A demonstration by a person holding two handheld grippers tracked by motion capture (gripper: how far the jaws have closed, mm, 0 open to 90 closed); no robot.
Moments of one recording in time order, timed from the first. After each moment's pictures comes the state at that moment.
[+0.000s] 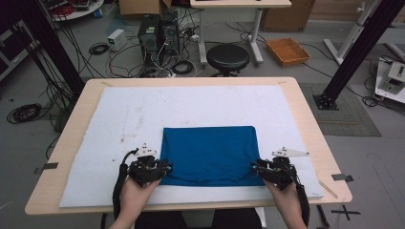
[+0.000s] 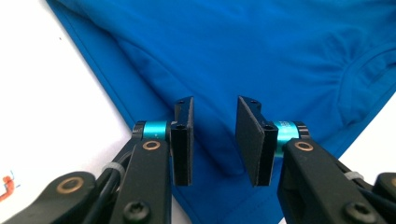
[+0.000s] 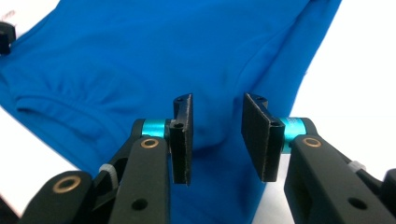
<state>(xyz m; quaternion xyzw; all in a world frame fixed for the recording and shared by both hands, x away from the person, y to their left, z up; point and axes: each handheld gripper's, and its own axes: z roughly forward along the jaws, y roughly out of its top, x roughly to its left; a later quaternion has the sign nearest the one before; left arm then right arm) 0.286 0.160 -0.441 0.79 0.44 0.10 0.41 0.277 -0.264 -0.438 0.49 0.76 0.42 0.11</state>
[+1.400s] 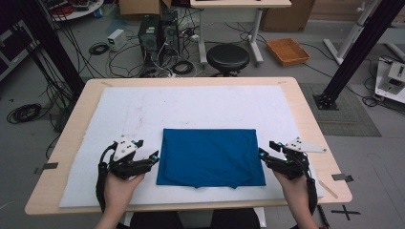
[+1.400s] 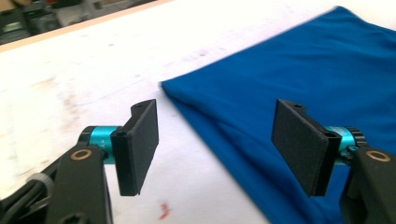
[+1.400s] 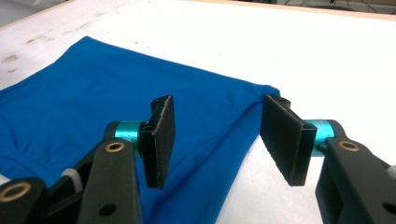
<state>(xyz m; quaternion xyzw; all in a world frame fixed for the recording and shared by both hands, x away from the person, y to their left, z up) 0.279 0.202 -0.406 0.75 0.40 0.27 0.46 0.285 -0.285 -0.405 0.44 0.73 0.48 0.22</state>
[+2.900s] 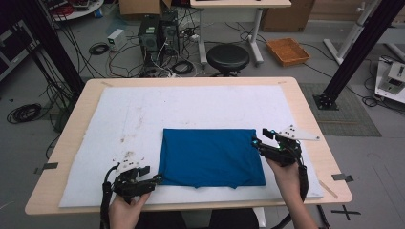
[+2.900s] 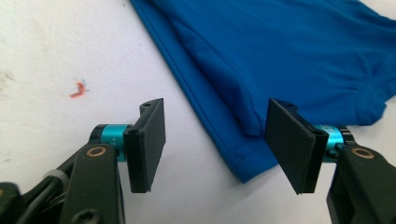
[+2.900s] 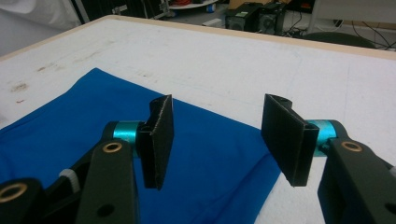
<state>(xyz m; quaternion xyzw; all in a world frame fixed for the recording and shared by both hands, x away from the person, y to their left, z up) 0.247 0.188 -0.451 0.73 0.50 0.12 0.44 0.312 -0.266 -0.389 0.41 0.72 0.51 0.22</state>
